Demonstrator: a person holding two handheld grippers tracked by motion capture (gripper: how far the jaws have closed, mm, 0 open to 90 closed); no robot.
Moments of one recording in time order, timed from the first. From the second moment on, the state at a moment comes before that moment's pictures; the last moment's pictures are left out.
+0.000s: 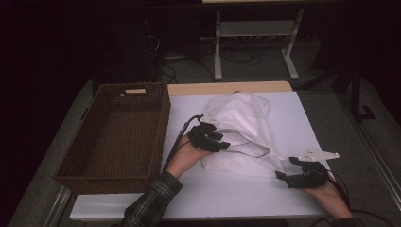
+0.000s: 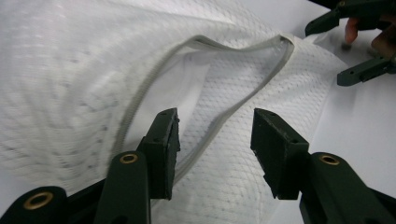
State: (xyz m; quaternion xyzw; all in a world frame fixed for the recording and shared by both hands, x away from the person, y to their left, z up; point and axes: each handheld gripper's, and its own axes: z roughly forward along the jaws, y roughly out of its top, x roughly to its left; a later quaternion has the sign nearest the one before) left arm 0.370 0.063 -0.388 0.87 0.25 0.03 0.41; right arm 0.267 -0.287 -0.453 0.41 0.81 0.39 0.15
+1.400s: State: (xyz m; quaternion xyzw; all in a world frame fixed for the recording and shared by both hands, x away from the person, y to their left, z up) left arm 0.402 0.061 -0.391 0.87 0.28 0.09 0.39; right arm 0.269 -0.290 -0.455 0.41 0.81 0.39 0.15
